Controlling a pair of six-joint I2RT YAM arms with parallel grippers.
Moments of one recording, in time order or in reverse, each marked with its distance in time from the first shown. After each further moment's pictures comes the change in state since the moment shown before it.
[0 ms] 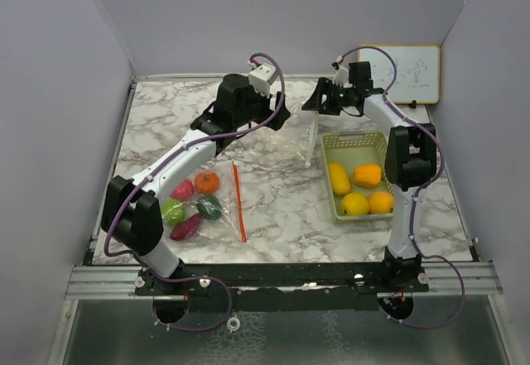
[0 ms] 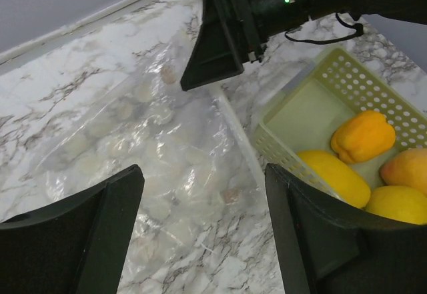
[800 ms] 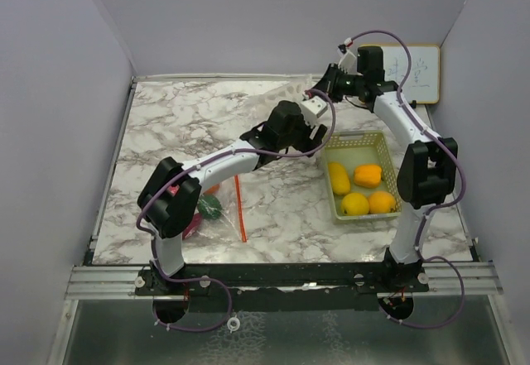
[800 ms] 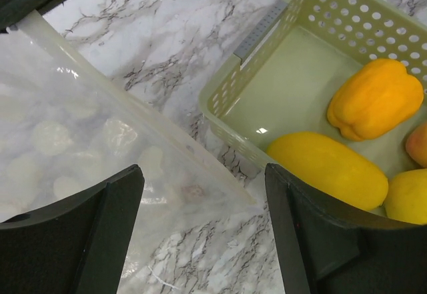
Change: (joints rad) left arm -0.241 0.264 0.056 0.095 -0.138 0.114; right arm 0.029 -0.224 -0.054 0.011 -0.103 0.174
